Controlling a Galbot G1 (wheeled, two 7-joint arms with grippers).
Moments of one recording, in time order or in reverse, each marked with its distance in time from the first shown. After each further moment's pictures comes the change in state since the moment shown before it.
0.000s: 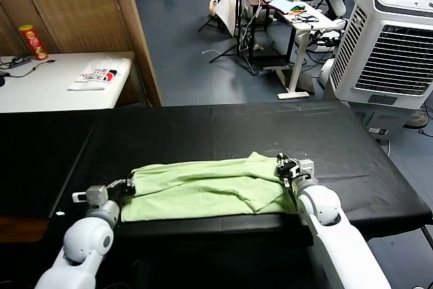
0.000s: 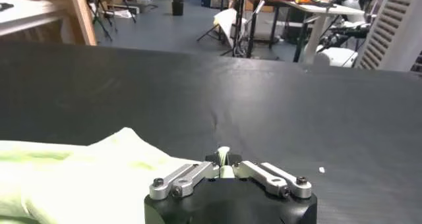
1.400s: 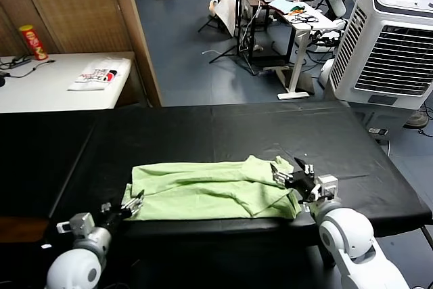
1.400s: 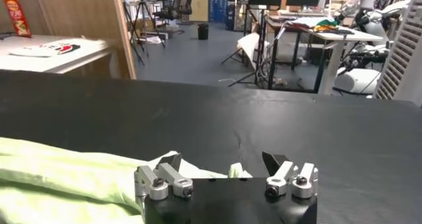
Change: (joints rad) left arm 0.228 -0.058 -0.101 -0.127 -0.105 -0.055 0.047; right arm -0.245 -0.085 0.109 0.365 0.047 -0.021 -0.025
